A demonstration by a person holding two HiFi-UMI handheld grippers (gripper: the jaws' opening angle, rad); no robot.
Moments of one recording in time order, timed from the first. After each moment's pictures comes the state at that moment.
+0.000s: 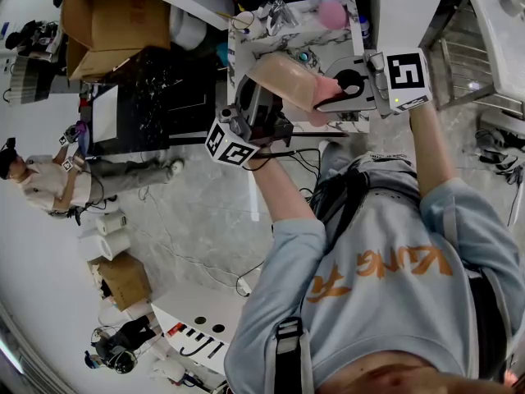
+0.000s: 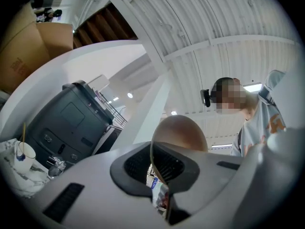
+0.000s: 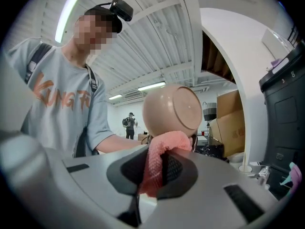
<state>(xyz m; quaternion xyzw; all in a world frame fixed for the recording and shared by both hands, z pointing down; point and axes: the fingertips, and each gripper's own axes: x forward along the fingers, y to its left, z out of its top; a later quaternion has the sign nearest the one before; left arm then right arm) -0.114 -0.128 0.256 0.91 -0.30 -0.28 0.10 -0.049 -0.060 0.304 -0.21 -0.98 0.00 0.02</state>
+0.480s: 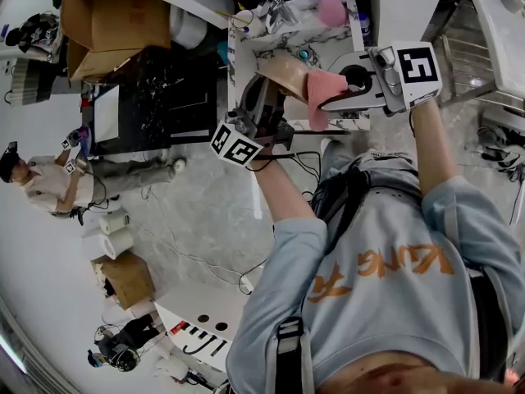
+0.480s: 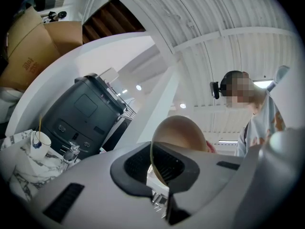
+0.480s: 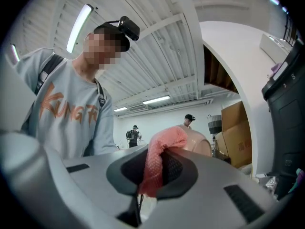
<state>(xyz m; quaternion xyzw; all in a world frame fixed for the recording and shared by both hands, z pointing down) -0.119 -0.135 0.301 0.90 -0.34 -0.23 0.15 -0.031 -0.054 0.272 -0.23 -0.97 0.01 -0.07</state>
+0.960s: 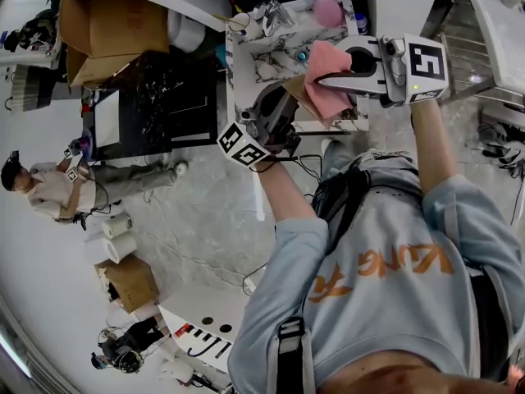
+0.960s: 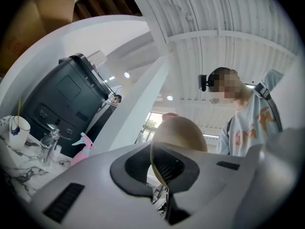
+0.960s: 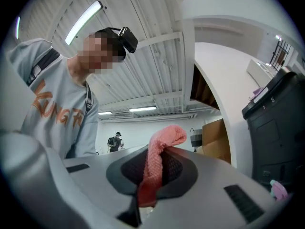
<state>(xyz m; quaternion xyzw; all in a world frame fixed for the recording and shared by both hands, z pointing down) -0.075 -0.115 0.320 0.94 -0.24 -0.18 0.16 -0.016 -0.094 0.247 -0.13 -0.98 0.00 -0.14</state>
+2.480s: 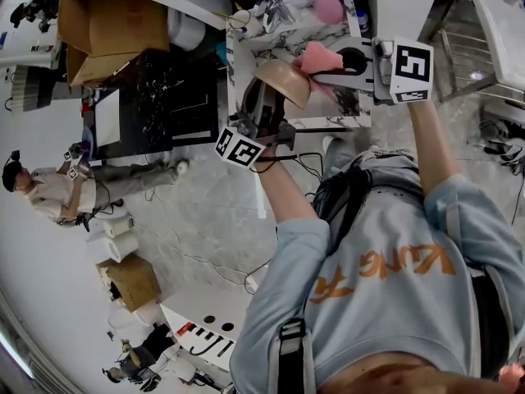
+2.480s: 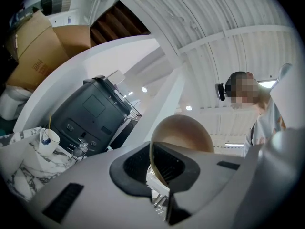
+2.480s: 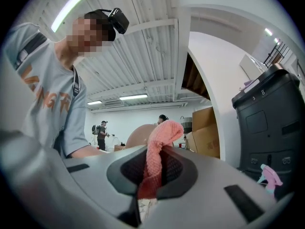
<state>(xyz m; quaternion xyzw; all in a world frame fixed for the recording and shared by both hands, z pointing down) -0.130 -0.137 0.316 0.88 -0.37 -0.24 0.16 -0.040 -0.108 0.289 -0.07 -1.00 0.01 -0.06</state>
